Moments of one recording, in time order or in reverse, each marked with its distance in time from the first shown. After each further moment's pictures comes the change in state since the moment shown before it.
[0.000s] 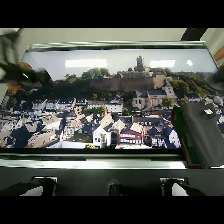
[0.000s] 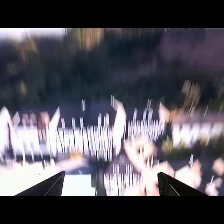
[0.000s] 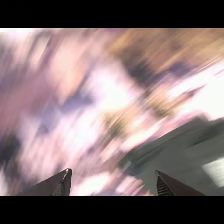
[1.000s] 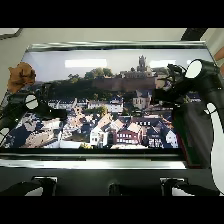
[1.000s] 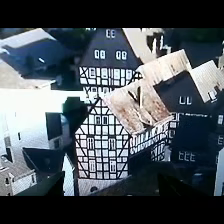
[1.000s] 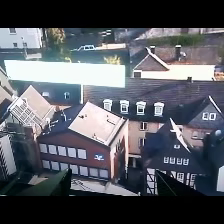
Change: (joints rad) left arm -0.056 0.063 -0.418 -0.036 0.037 -0.094; right arm 0.327 -0.216 0.000 0.060 0.238 0.011
